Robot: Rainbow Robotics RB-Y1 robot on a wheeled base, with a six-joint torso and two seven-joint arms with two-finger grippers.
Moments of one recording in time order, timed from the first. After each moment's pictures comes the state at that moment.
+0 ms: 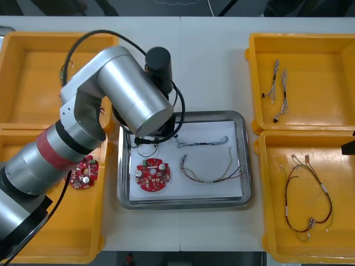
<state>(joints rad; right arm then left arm) -0.14 -0.82 -0.35 -2.25 -0.95 1.92 1.17 -0.77 0.39 -0.58 -1.83 0.42 1.79 -0.75</state>
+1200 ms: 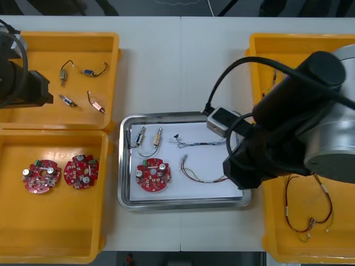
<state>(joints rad) -0.68 -0.69 0.53 -2.38 -0.91 1.92 1.18 -0.51 0.69 0.16 -2.02 0.67 1.91 -1.15</state>
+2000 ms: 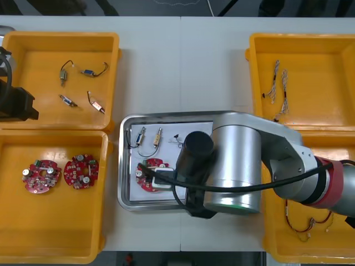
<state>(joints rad) -0.77 -0.55 0.98 -2.13 -0.70 1.72 1.59 -0.45 0.69 0.23 -1.89 0.66 1.91 -1.33</state>
